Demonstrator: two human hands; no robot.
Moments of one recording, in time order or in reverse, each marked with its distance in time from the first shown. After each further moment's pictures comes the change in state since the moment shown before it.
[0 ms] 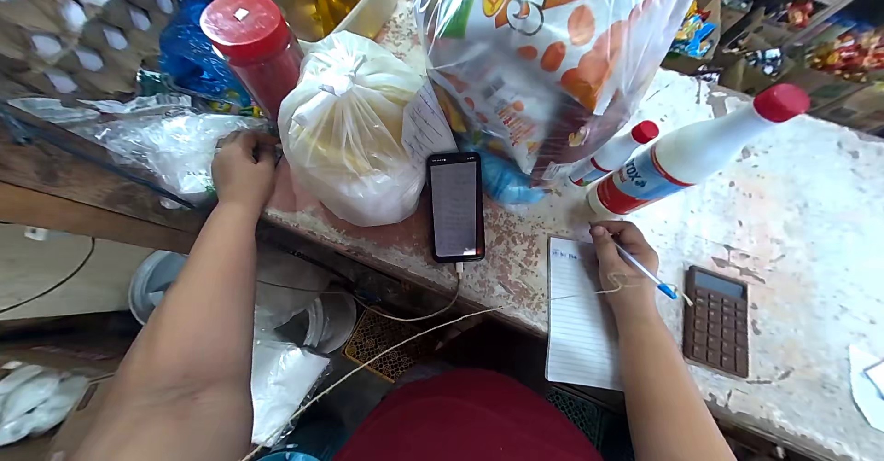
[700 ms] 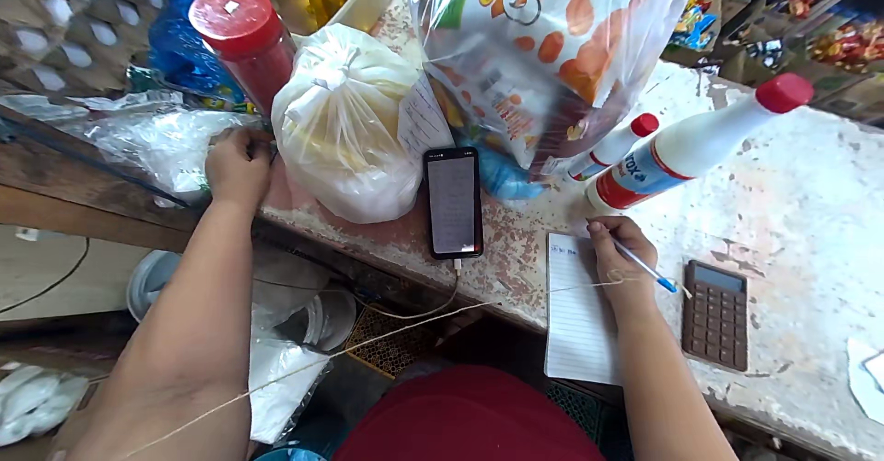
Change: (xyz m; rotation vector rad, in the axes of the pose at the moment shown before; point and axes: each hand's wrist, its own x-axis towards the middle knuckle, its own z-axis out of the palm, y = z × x) left_hand 0.000 -0.001 -0.001 -0.006 -0.018 -0.001; right_hand 0.000 0.001 -0.001 0.001 -0.031 -0.018
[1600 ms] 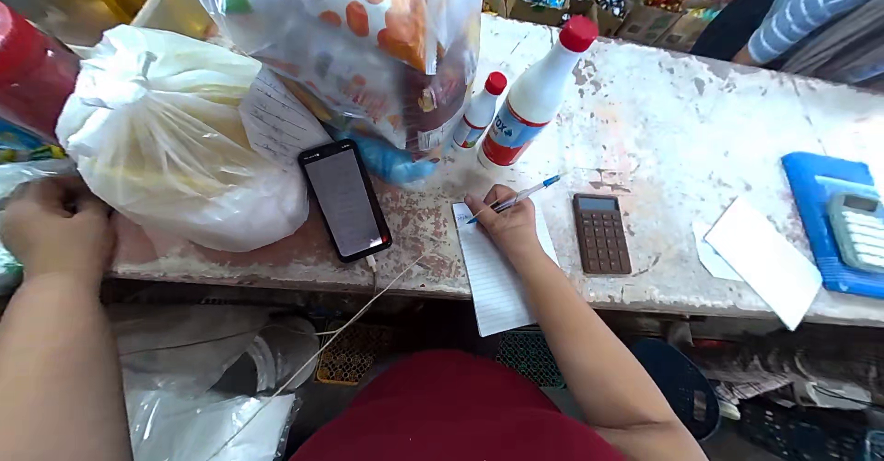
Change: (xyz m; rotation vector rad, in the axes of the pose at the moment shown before) left_hand 0.029 -0.073 0.037 -0.039 0.001 0.084; right_hand -0.007 -0.028 0.013 0.234 0.026 0.111
